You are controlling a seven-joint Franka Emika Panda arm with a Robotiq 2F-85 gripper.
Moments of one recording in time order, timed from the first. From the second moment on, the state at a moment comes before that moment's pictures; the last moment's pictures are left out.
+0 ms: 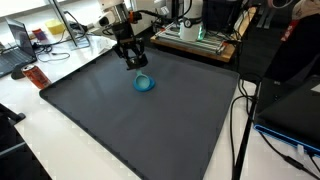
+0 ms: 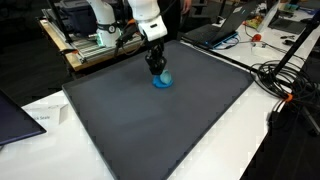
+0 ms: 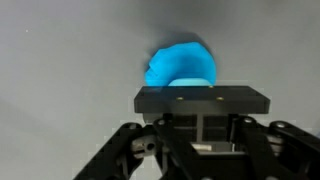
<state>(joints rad) -0.11 0.23 -0.01 -2.23 0.35 2.43 -0.84</state>
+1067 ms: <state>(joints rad) -0.12 0.23 -0.01 -2.23 0.31 2.41 -0.83</state>
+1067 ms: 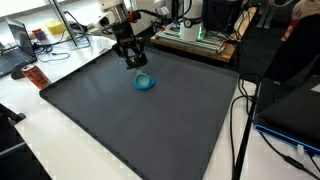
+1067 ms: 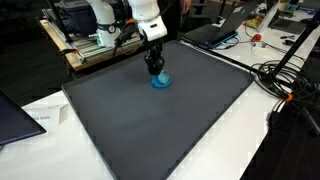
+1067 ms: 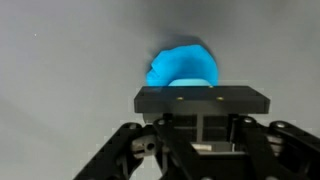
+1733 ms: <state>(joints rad) -0.10 0.23 -0.01 -2.22 0.20 2.38 -0.77</state>
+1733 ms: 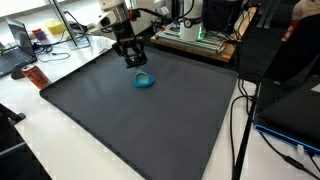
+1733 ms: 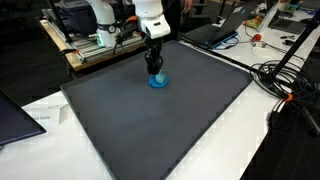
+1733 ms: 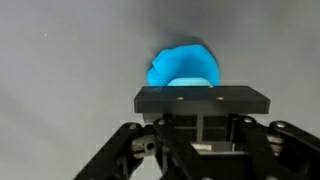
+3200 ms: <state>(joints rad) -0.08 0.00 -0.04 -2.21 -0.03 2.15 -0.47</state>
